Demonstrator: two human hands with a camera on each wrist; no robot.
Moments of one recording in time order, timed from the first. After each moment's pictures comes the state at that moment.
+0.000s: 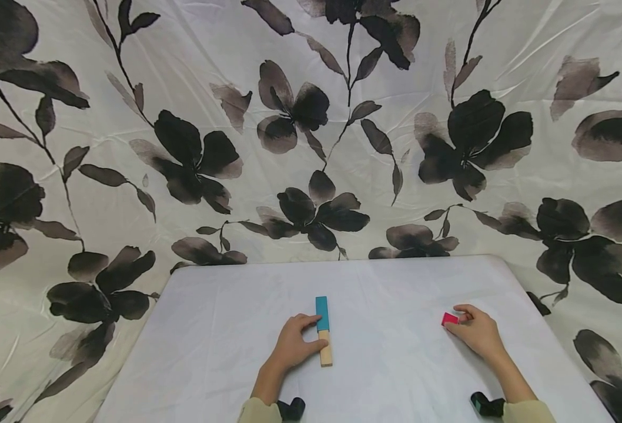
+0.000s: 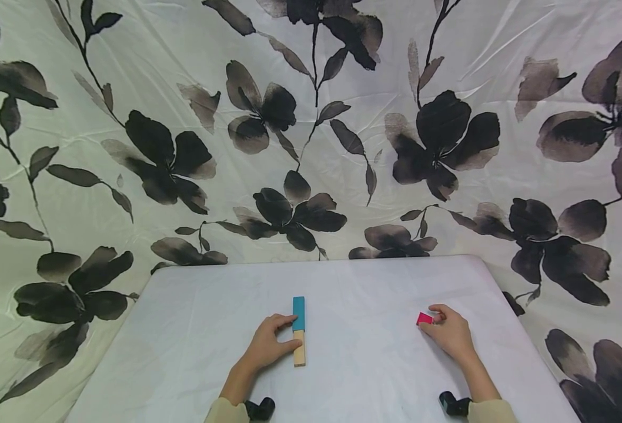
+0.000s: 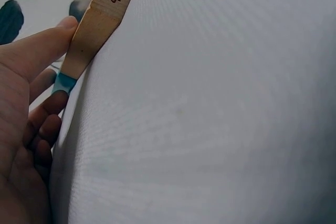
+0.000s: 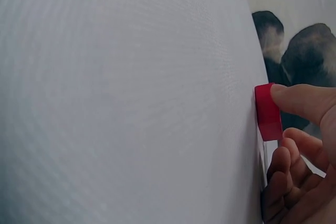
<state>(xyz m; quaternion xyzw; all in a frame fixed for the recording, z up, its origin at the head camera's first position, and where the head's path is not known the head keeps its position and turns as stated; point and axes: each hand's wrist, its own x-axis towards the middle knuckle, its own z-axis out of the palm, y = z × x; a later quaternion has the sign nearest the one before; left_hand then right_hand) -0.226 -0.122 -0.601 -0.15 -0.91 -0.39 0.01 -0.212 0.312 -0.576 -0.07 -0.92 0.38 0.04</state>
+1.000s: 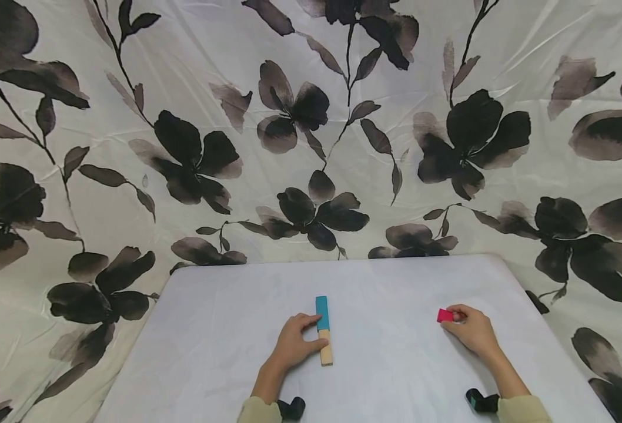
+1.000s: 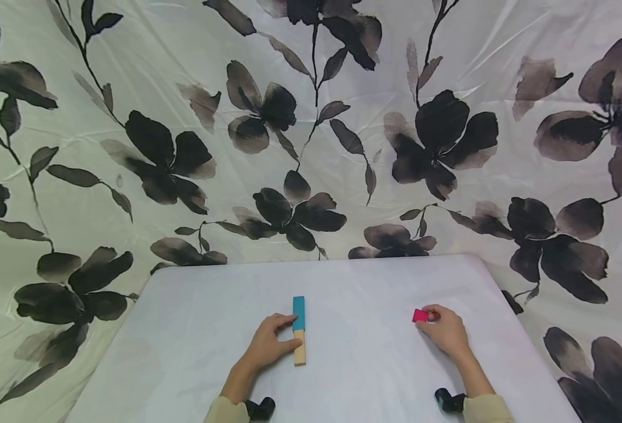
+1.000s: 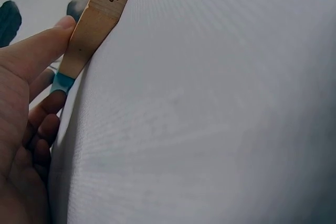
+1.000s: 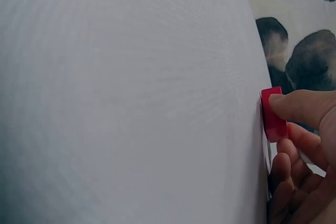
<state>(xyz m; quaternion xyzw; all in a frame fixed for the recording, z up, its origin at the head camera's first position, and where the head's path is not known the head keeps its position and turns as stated) -0.227 -0.122 -0.601 -0.14 -0.91 -0.40 0.00 -0.213 0.305 -0.574 -0.05 -0.92 0.38 0.05</state>
